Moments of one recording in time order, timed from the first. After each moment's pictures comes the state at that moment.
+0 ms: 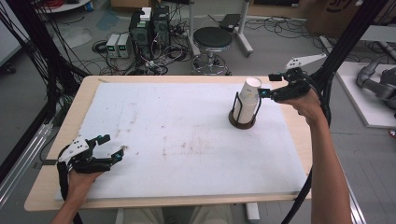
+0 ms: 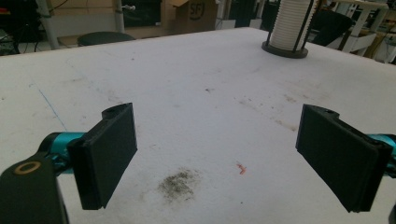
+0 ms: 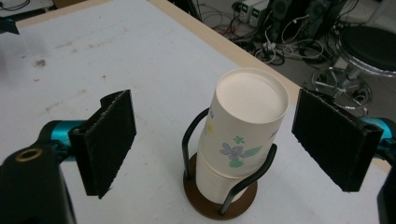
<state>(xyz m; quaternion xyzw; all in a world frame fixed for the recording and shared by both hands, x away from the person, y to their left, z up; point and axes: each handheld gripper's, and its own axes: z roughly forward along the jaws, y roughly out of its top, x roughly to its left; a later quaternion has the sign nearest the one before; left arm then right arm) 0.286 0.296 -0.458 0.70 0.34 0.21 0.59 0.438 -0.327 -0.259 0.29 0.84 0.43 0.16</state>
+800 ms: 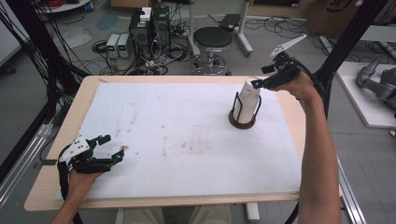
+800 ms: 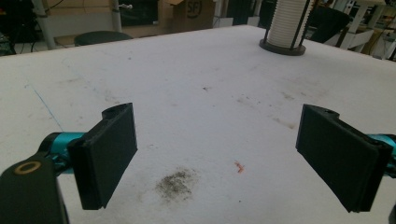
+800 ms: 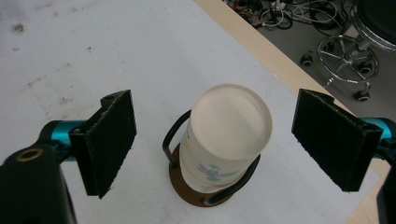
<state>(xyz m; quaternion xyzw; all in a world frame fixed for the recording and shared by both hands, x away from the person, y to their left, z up) 0.286 0.295 -0.458 0.70 0.34 0.21 0.59 0.479 -0.302 -0.238 0.28 0.89 0.34 0.13</state>
